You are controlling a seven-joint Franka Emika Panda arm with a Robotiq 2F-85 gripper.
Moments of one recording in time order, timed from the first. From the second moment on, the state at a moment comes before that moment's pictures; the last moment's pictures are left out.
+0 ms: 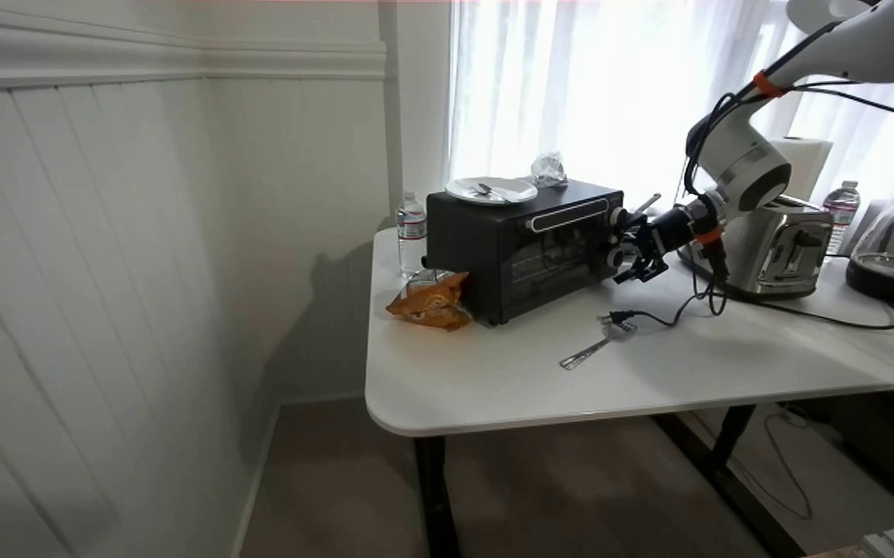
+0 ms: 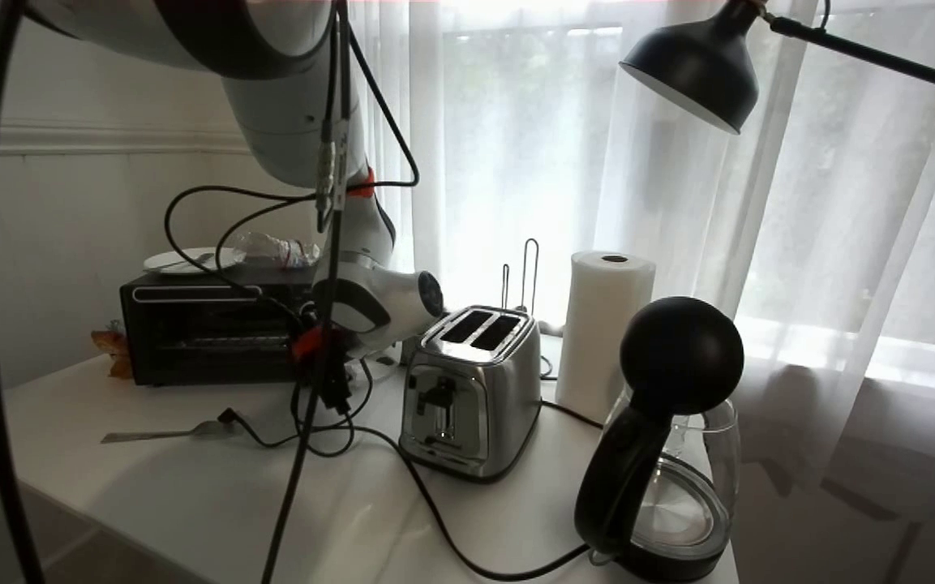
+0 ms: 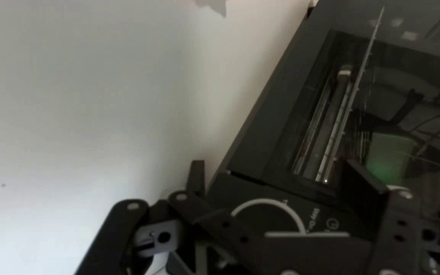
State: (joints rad) arm -0.21 0.71 0.29 -1.89 1.18 2.28 -0.83
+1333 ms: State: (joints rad) arm 0.07 0.29 0.10 -1.98 0.34 2.31 -0.63
